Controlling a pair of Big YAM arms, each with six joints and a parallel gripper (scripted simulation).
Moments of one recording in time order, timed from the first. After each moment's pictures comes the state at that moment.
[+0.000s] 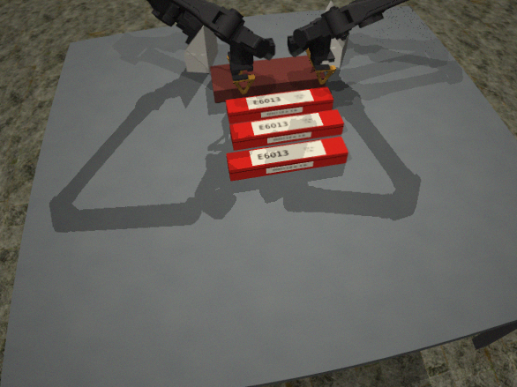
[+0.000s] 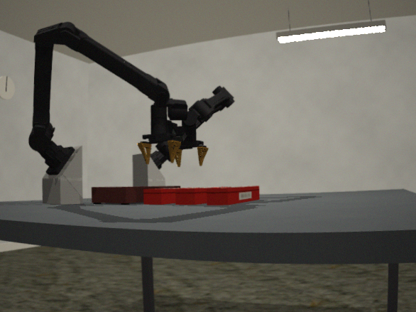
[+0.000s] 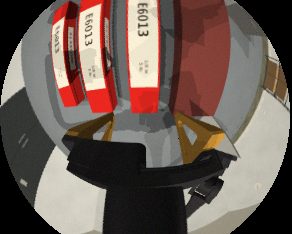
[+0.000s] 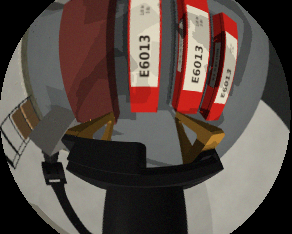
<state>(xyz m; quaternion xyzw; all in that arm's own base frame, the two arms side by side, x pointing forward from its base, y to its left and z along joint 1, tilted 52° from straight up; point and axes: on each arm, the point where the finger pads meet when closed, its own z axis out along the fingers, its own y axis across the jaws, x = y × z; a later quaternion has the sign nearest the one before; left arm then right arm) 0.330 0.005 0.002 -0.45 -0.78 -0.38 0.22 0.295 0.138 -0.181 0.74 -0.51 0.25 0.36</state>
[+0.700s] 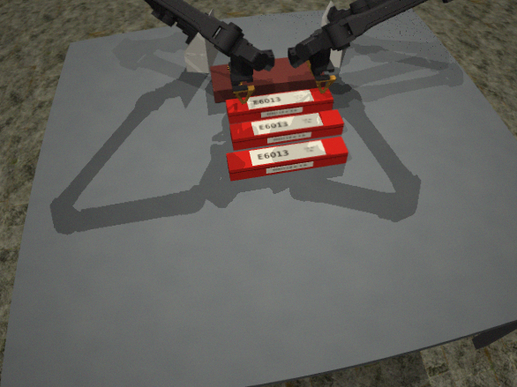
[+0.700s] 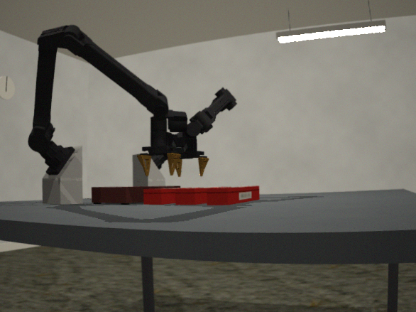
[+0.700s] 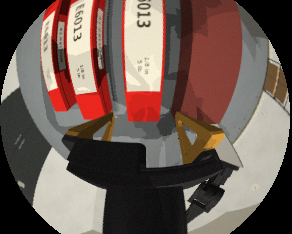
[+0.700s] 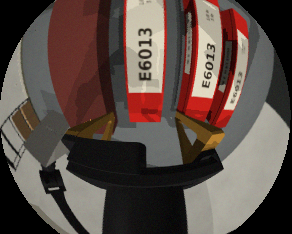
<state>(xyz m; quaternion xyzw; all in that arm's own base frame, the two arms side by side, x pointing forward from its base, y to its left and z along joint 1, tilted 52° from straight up) 0.328 0.040 -0.020 -0.44 -0.78 -0.38 0.22 0.295 0.103 -0.206 0.74 -0.51 0.26 0.36</state>
